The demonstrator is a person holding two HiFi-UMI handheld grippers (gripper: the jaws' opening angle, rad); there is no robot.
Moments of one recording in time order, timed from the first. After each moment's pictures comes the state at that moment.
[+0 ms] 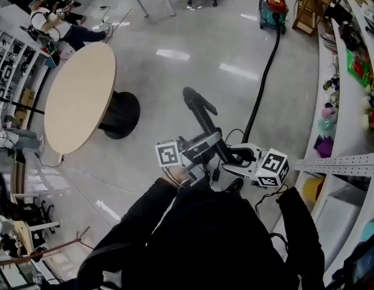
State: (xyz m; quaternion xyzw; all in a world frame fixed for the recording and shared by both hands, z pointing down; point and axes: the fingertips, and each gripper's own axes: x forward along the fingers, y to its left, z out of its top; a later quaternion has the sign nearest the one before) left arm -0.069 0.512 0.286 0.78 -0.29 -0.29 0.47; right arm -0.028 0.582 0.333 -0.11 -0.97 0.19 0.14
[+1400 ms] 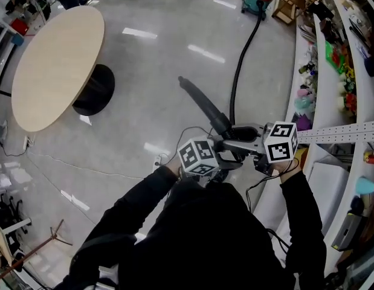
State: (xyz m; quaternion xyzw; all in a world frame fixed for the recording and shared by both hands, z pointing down) left arm -0.014 0.742 0.347 0.95 -0.12 0.09 0.27; right arm -0.116 0.708 0.296 -0.06 -0.91 0.33 0.23
